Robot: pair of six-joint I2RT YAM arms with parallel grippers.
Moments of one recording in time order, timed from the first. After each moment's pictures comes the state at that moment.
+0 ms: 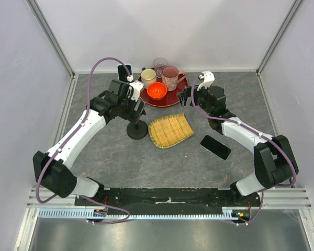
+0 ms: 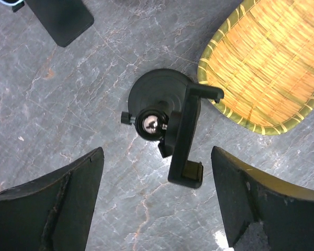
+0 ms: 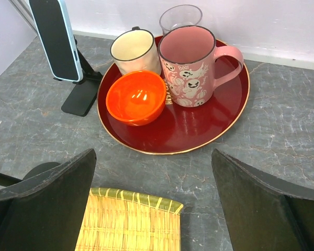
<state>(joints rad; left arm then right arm) -0.46 1.42 1.33 -0.76 -0.02 0.14 0.39 1.51 0.93 0.43 -0.09 0.20</state>
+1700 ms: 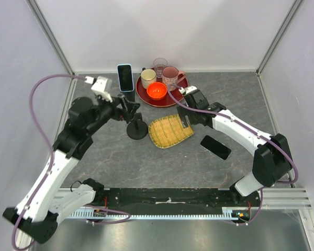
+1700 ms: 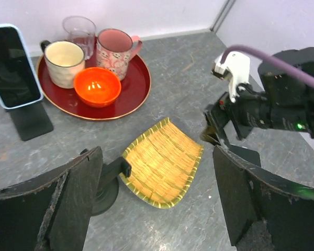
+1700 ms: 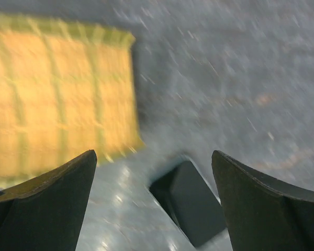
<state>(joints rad) -0.46 0.85 1.08 -0.36 0.09 -0.26 0.57 1.55 1.21 -0.51 0.25 0.13</state>
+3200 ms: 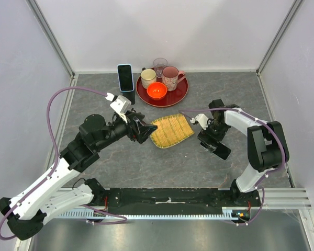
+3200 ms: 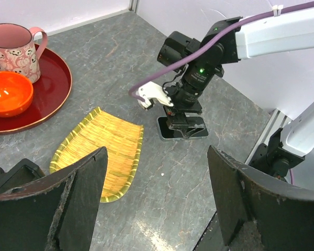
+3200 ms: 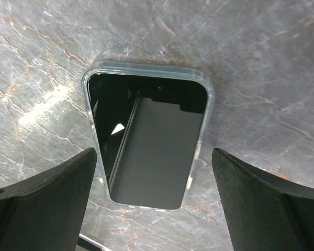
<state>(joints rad) -0.77 0.80 0.94 -0.20 0.12 -0.25 0.22 1.69 1.06 -0.86 -0.18 -0.71</state>
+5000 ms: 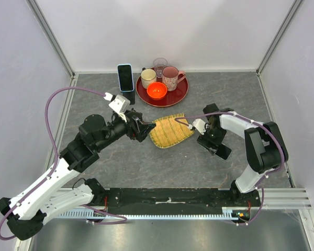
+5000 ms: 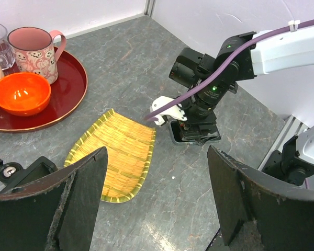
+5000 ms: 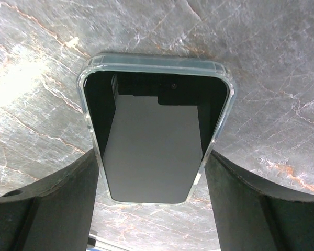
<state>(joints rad) -0.78 0.80 0.94 -0.20 0.06 -0.23 0.30 1.69 0.98 -0.81 -0.05 -0.69</state>
